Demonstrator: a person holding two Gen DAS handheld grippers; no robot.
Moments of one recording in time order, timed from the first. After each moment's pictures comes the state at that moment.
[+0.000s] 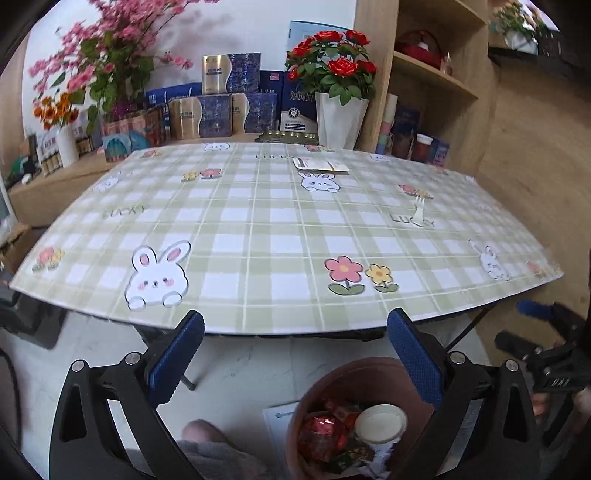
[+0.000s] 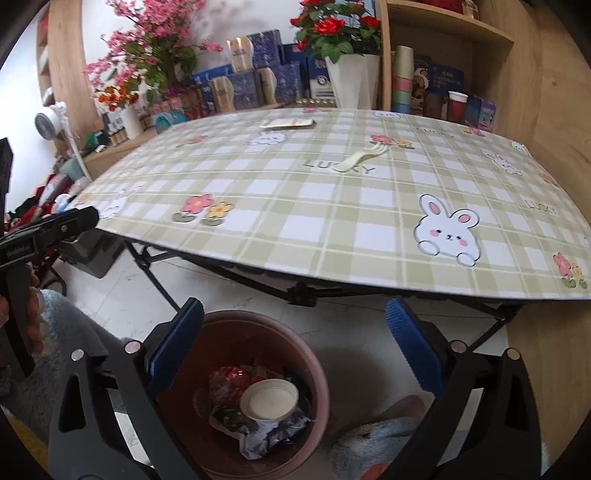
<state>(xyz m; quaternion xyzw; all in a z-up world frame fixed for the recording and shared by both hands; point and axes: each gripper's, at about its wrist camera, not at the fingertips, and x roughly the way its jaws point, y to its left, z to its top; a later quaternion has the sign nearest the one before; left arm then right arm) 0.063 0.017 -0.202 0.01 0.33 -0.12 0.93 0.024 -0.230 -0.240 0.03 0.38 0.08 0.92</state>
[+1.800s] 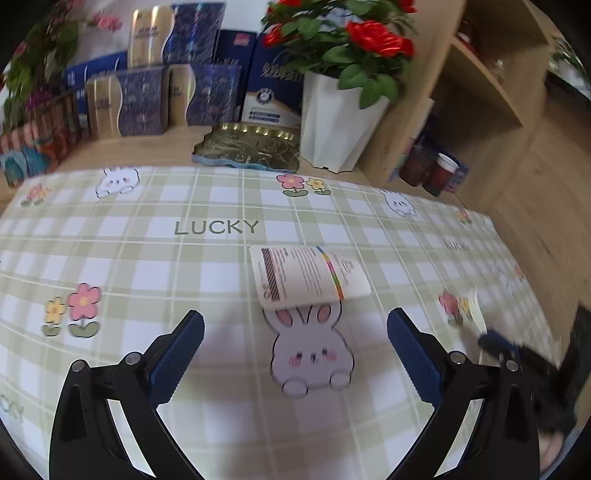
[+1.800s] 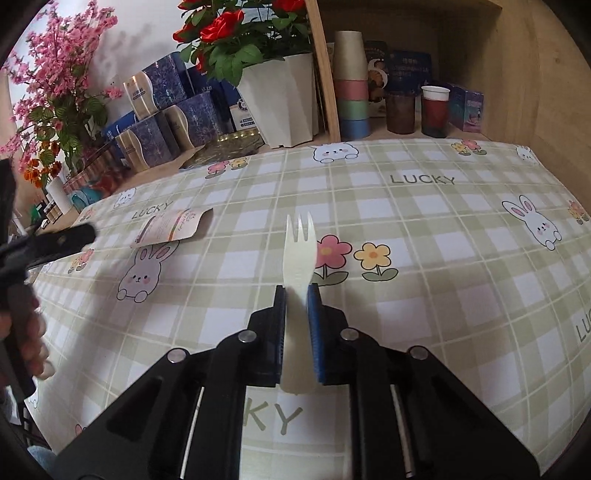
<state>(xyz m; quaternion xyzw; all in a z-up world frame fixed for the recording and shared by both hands) 0.401 -0.056 -0.196 -0.05 0.41 -0.20 0.89 0.276 -0.312 -0.234 0.11 0.36 -0.01 0.93</state>
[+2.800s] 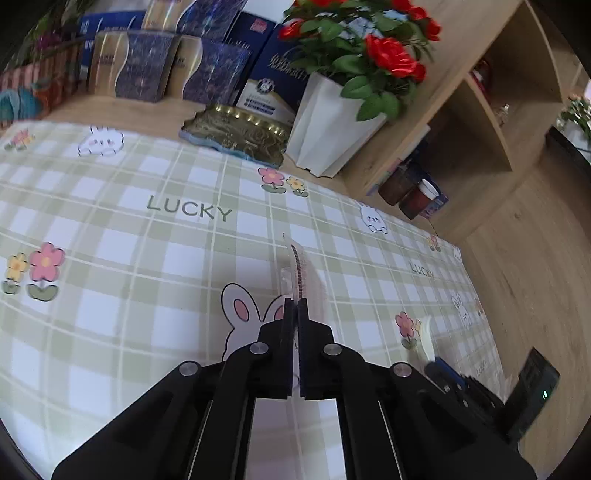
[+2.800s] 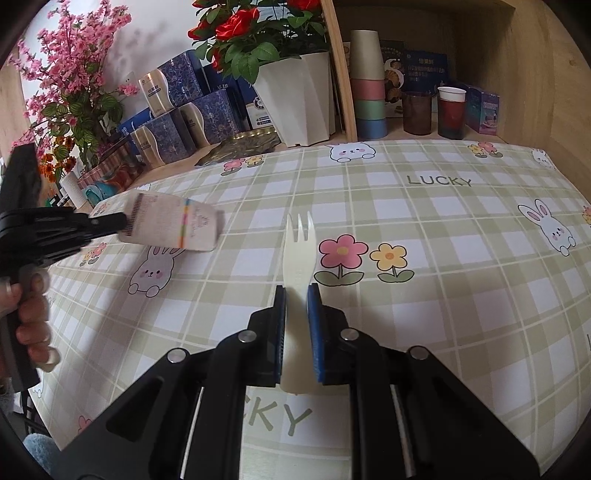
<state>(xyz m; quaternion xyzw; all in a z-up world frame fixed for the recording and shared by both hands) 0.387 -0.050 -0.183 -0.14 0.42 -0.23 0.87 0.276 -0.309 -0.236 0.11 0.36 0.02 0.93</state>
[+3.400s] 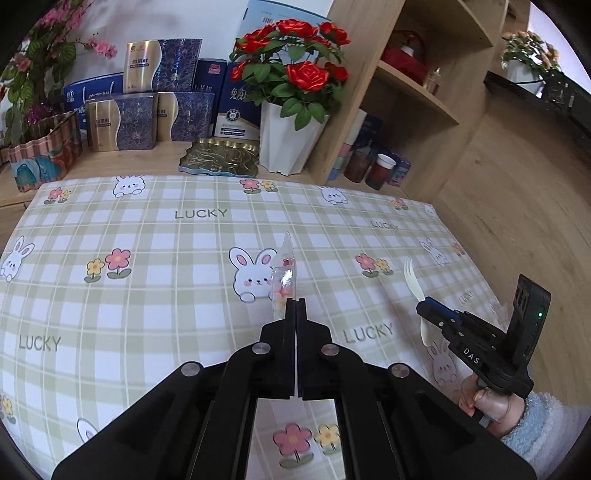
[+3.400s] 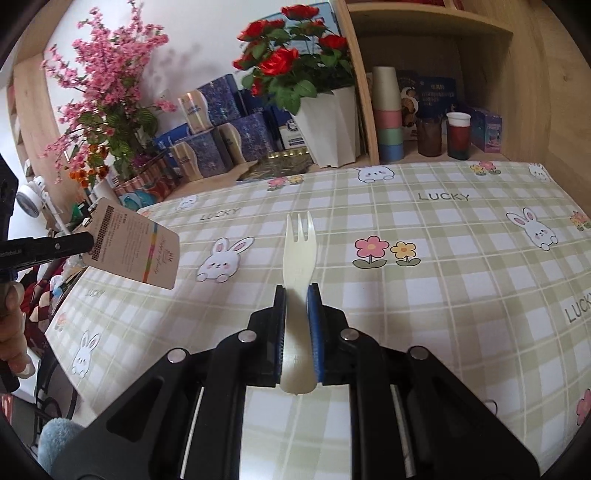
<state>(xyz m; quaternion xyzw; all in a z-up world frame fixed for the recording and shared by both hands) 0.255 -0.022 -0.110 -0.05 0.39 -0.26 0.88 0.187 -0.283 -0.184 0.11 0.32 0.07 0.94</state>
